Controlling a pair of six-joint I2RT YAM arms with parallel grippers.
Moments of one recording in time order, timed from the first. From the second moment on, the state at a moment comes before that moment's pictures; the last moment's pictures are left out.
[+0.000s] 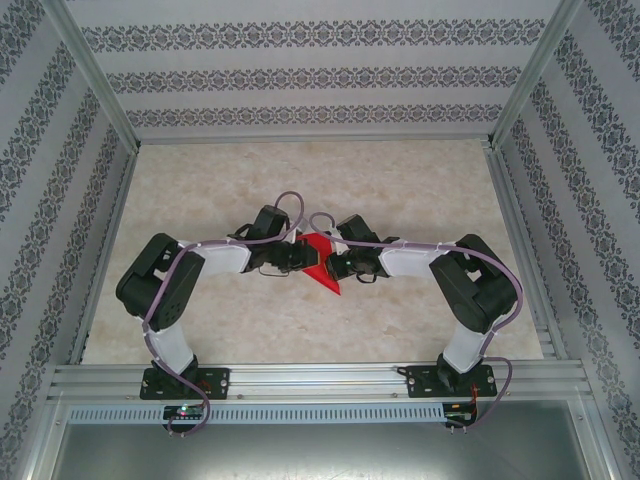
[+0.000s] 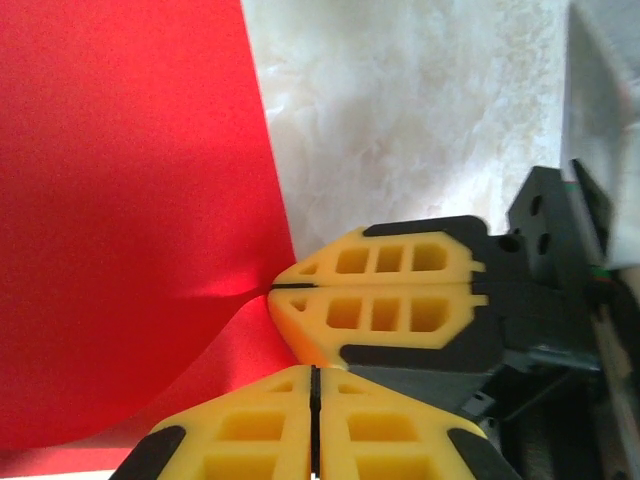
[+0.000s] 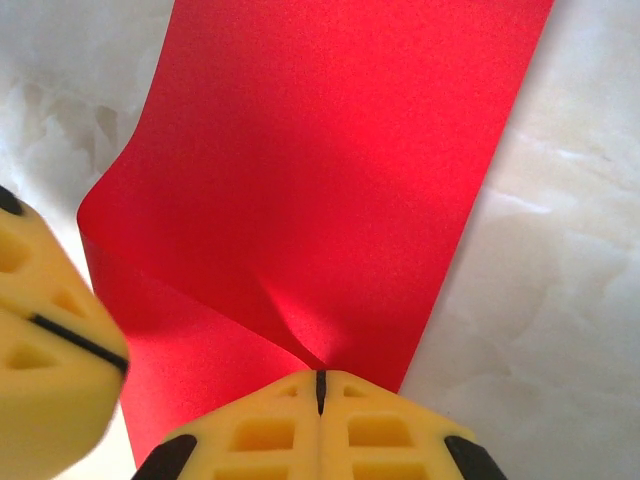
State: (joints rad) left arm -0.51 1.79 0.88 0.07 0.63 -0.72; right arm 0.63 1.76 0.86 -0.11 -0.24 0.30
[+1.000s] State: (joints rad) left arm -0.52 1.84 0.85 0.08 0.57 -0.71; right arm 0.64 1.77 0.89 -0.15 -0.23 0.28
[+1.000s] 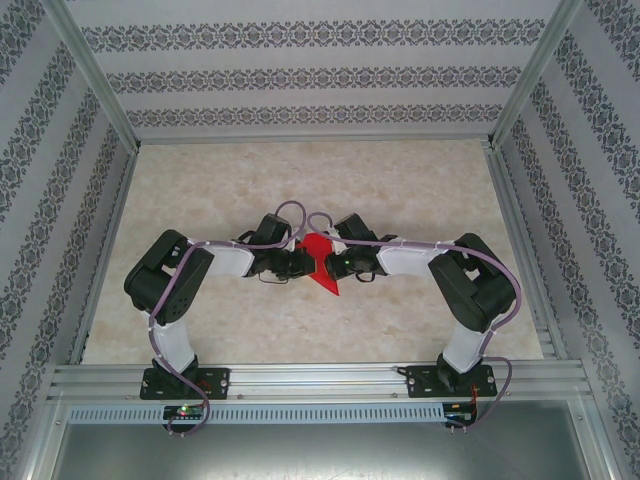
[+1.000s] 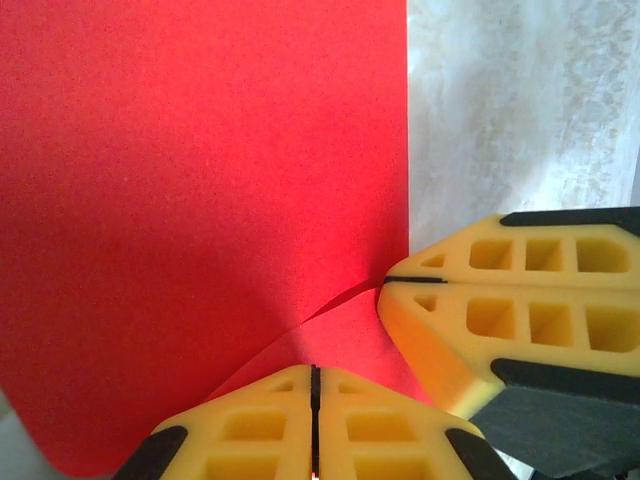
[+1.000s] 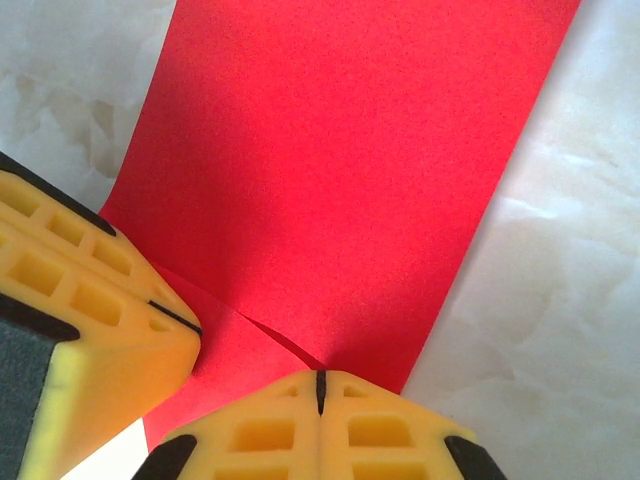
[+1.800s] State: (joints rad) left arm -0.52 1.86 0.87 0.08 0.56 -0.71; right arm 0.63 1.53 0.90 -0.30 -0.37 0.33
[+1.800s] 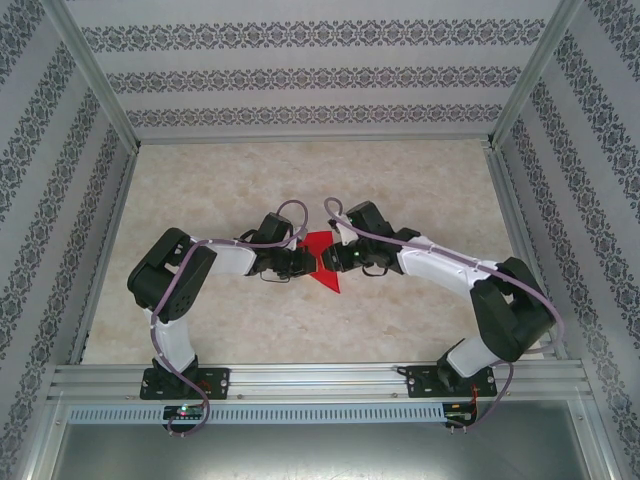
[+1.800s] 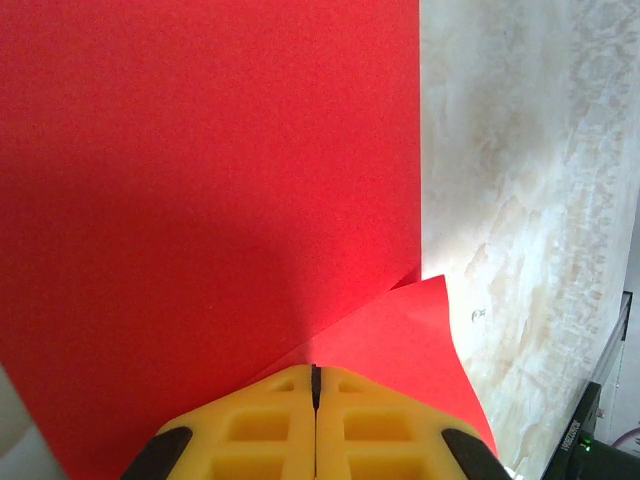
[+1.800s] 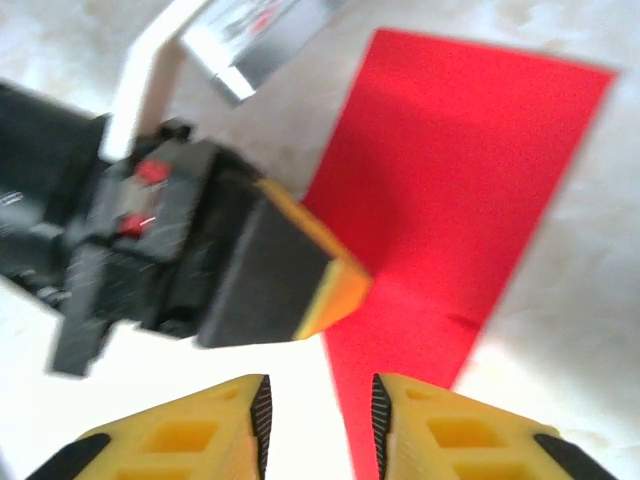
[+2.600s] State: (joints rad) left arm -0.53 1.87 0.89 0.06 0.55 -0.68; right arm 0.65 1.67 0.84 -0.25 -0.53 0.44
